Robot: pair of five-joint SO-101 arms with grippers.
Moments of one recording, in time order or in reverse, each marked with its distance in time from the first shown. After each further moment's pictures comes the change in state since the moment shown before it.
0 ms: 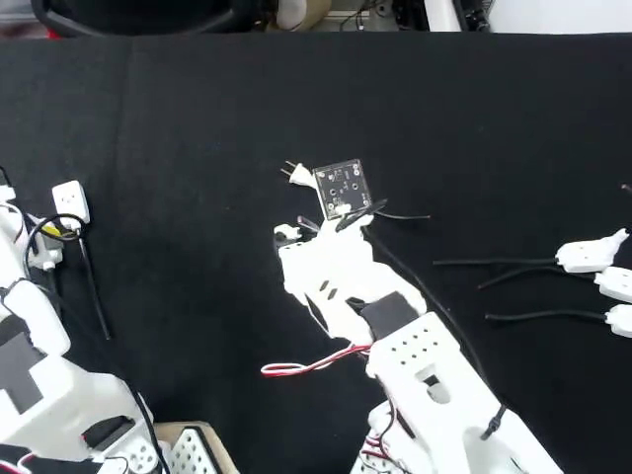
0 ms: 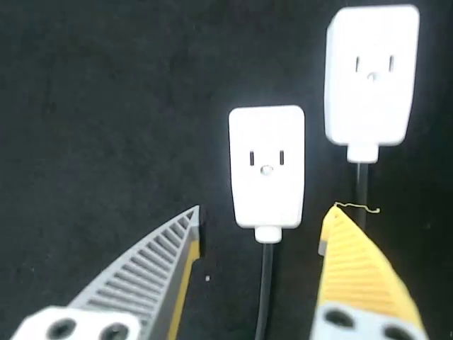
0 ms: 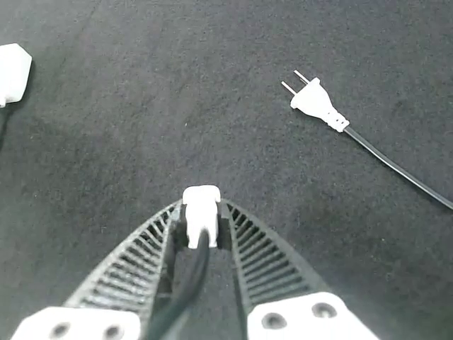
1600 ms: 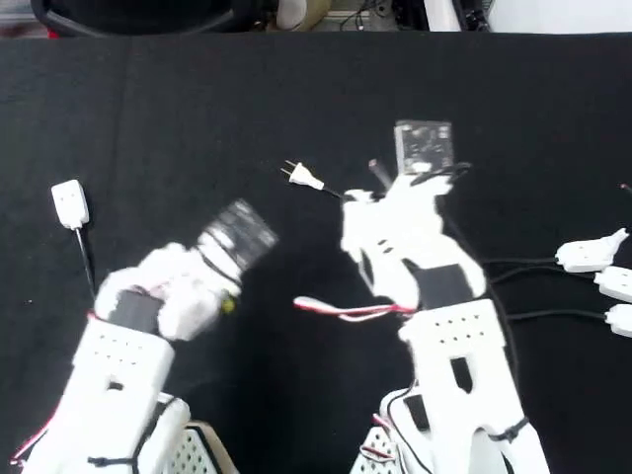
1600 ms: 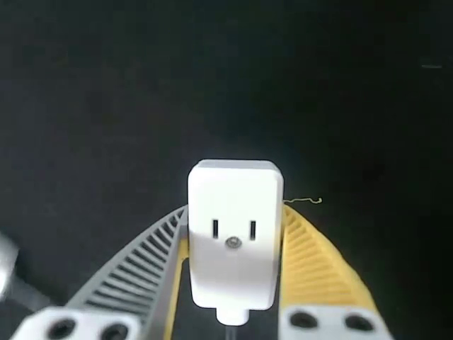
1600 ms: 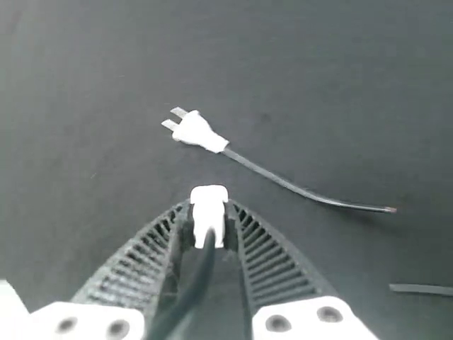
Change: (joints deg) left arm 54.3 -57.3 41.7 9.4 -16.6; right arm 18.9 0.1 -14.4 16.5 1.4
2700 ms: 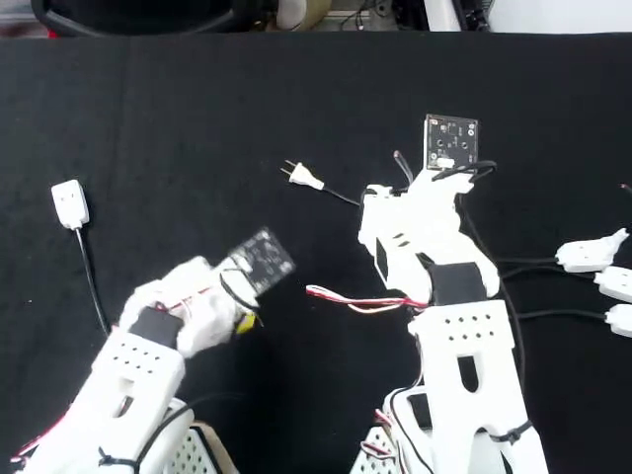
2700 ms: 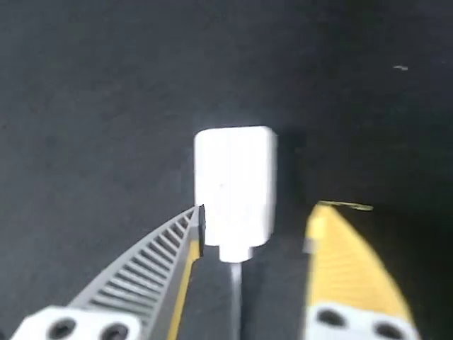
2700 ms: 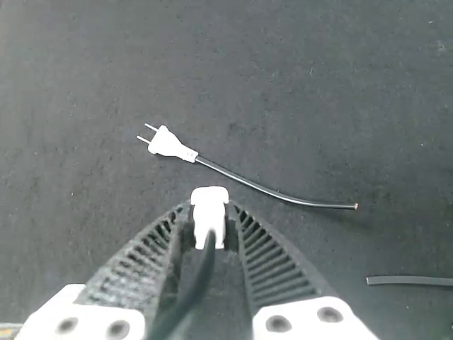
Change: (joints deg) left arm 5.5 0.7 11.4 -14.6 -0.2; right arm 4.0 0.0 -1.6 1.6 0.0
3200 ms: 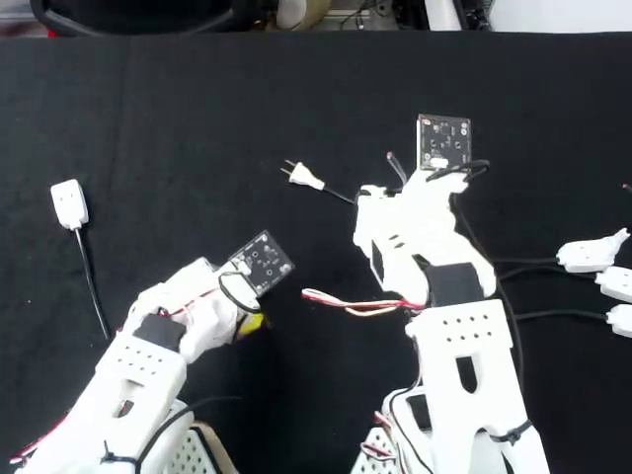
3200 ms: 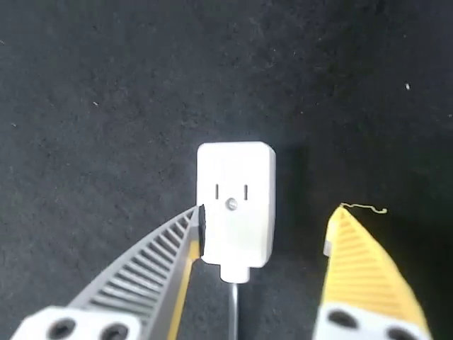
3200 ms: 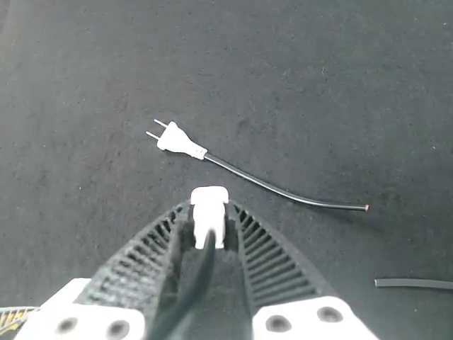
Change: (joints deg) left arm -0.3 1.6 4.0 -8.4 2.0; right arm -1.5 0.0 0.0 0.0 0.0
